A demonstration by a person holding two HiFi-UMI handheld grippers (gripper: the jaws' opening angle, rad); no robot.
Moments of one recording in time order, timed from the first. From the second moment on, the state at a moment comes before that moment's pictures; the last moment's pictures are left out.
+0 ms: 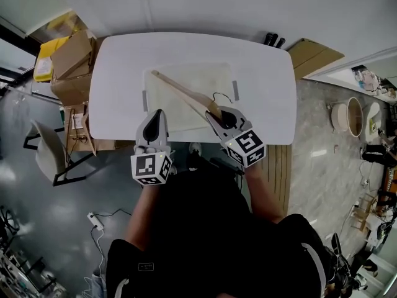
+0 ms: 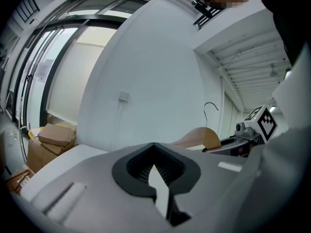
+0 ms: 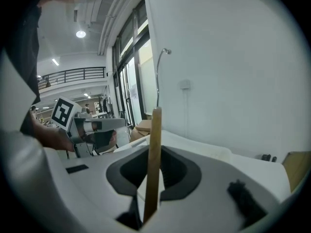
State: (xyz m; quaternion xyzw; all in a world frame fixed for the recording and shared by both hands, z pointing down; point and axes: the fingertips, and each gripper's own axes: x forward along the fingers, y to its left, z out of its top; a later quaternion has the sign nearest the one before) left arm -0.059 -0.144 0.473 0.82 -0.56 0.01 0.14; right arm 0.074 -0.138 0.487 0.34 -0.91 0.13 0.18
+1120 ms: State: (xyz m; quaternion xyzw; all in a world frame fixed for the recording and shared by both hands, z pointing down) left arm -0.058 -0.173 0.483 0.81 -0.57 0.02 0.15; right arm 0.065 -0.177 0.527 0.29 -0.91 0.14 0.25
